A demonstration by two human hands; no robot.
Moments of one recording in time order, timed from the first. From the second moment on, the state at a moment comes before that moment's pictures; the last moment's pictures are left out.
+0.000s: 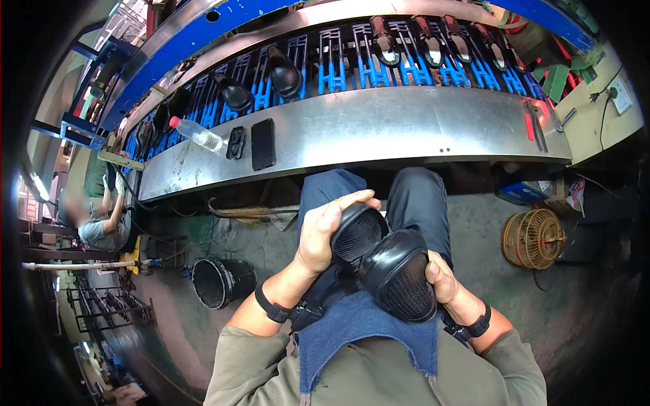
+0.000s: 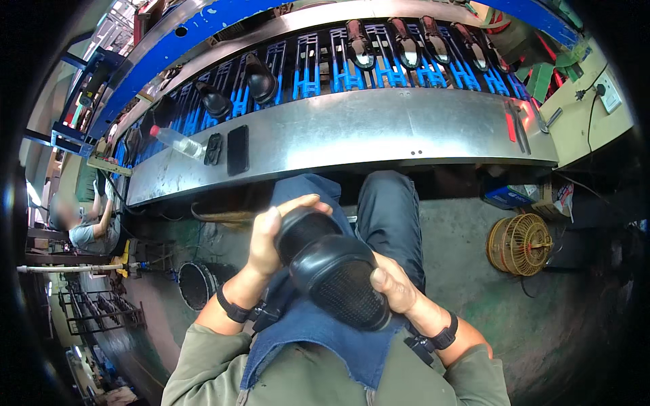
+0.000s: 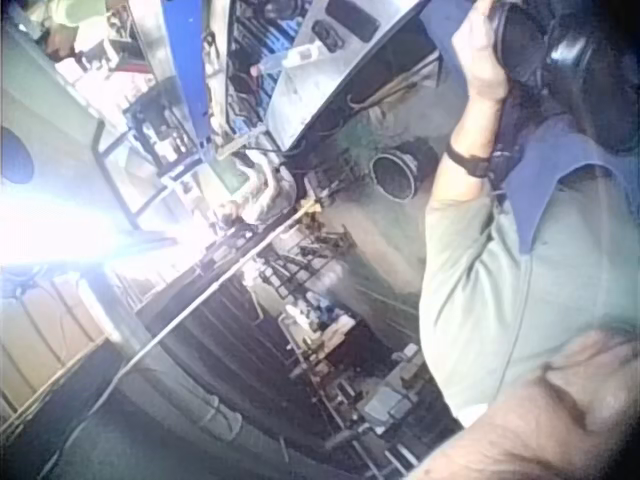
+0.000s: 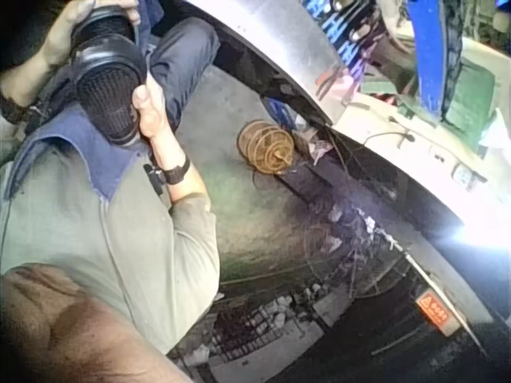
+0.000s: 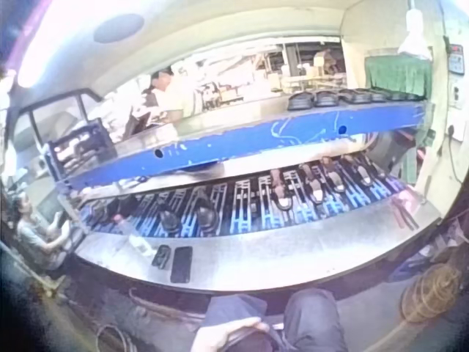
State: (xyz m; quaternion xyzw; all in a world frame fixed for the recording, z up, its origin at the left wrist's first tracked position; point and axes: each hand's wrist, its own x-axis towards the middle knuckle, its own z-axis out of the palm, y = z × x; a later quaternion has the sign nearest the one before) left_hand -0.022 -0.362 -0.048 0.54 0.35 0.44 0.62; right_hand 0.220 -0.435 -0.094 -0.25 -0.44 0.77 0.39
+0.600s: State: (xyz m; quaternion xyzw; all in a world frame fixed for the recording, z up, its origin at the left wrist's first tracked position) left_hand -0.004 -0.378 0.005 0.62 0.29 0.43 0.59; right_hand 0.221 -0.431 -0.086 -0.26 -0.48 0.75 0.37
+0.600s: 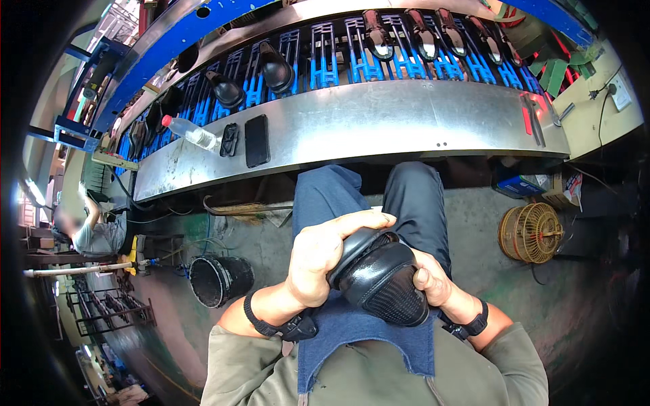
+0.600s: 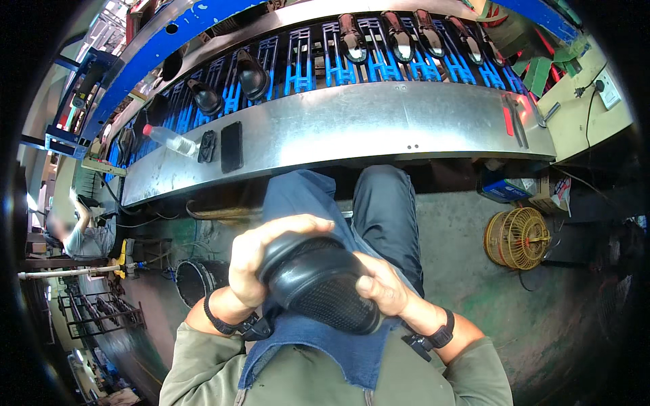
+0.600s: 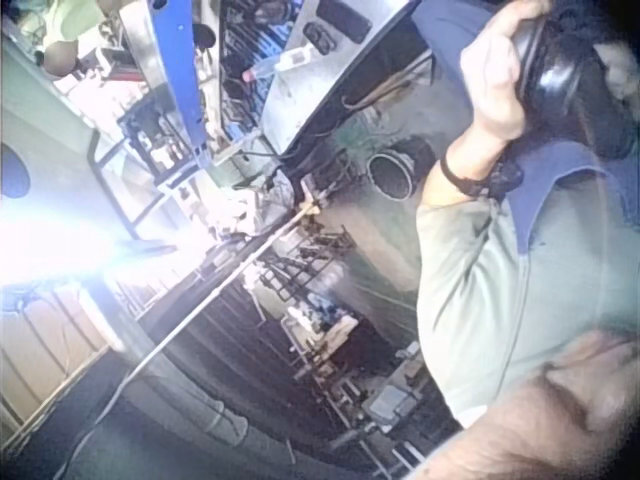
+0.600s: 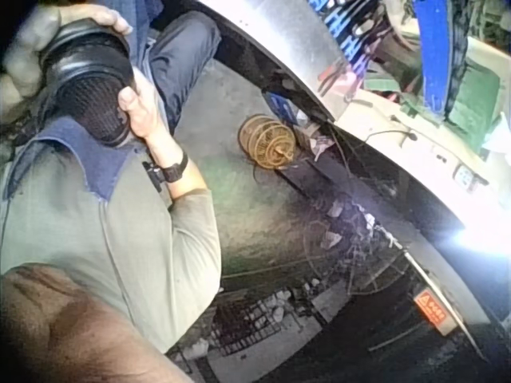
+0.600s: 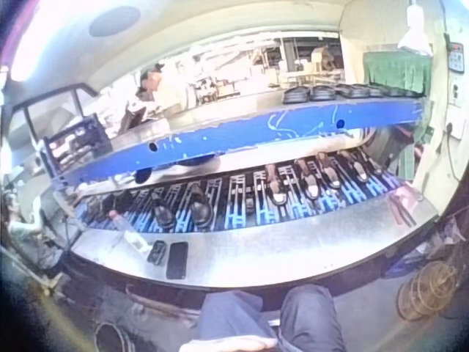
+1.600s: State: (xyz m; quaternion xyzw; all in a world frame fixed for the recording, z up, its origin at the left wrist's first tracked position) left_hand 0.004 -0.402 0.020 0.65 0.32 0.37 0.59; right_hand 0.224 -0.436 -0.100 -0.23 -0.46 0.76 0.40
